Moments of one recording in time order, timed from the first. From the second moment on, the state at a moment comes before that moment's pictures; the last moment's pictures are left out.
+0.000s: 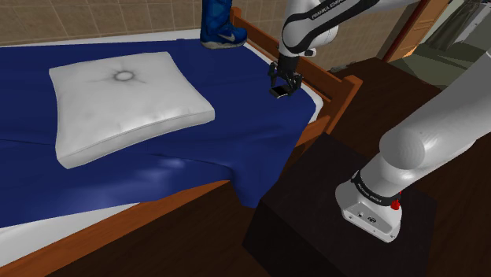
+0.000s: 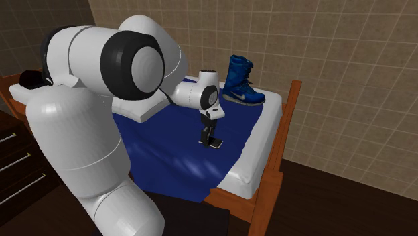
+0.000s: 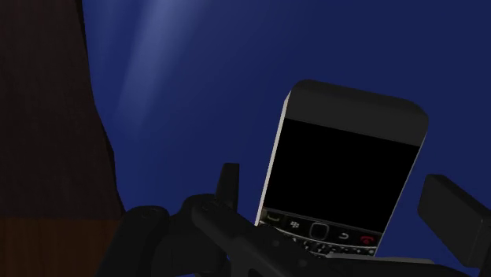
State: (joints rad) arm -0.44 -0.03 0.23 -2.37 -0.04 2.29 1.47
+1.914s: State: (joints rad) arm -0.44 -0.16 0.22 -2.26 0.00 2.06 1.44
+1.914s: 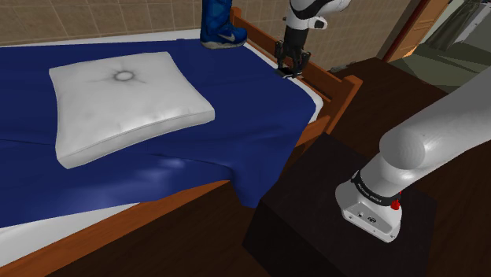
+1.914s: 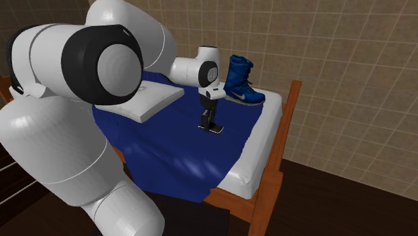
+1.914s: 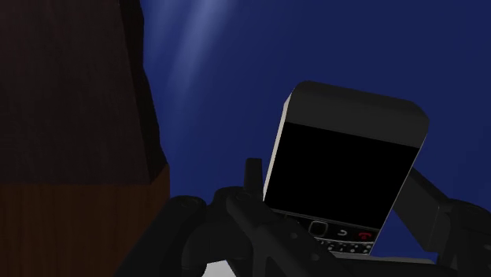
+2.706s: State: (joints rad) arm -0.44 -0.21 0.22 -2.15 0.01 1.90 1.42
